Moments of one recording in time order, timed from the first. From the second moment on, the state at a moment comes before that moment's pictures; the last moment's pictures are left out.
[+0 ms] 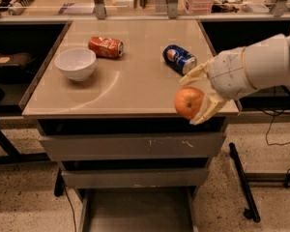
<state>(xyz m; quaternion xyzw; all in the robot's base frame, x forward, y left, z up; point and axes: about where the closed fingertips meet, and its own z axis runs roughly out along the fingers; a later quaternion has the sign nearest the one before) 0.512 -0.111 0.899 -0.77 0.48 0.00 0.42</state>
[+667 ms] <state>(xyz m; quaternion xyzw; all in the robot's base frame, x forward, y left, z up) 0.521 -0.098 0.942 -0.77 0.45 0.00 0.44</state>
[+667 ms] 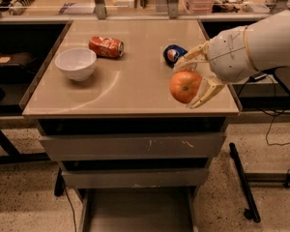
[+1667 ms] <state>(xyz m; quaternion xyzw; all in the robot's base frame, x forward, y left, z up) 0.554 -0.038 0.947 -0.80 0.37 0.04 0.47</state>
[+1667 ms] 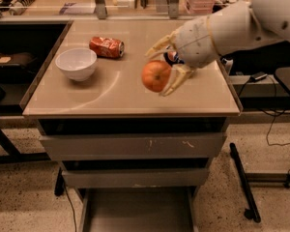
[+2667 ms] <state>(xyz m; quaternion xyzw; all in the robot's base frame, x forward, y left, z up) 0.692 0.028 0.938 -0.79 0.40 0.10 0.46</state>
